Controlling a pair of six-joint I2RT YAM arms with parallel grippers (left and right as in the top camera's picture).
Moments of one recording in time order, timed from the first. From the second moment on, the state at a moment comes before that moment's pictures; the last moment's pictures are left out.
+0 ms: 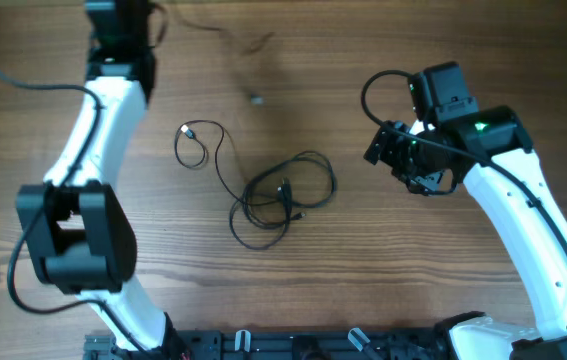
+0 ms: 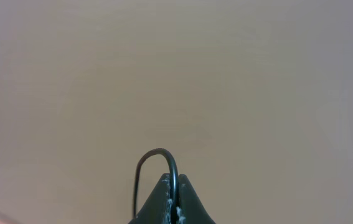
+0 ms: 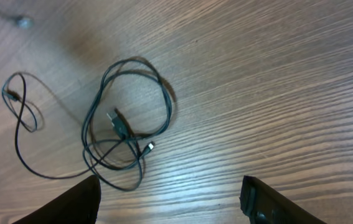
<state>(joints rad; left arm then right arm) 0.00 1.93 1.56 0.43 -0.13 -0.60 0.29 1.45 1.33 -1.15 -0.17 0.78</state>
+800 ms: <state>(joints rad) 0.50 2.12 1.56 0.10 -0.15 -0.43 0.37 1.45 1.33 -1.17 -0.17 0.78</state>
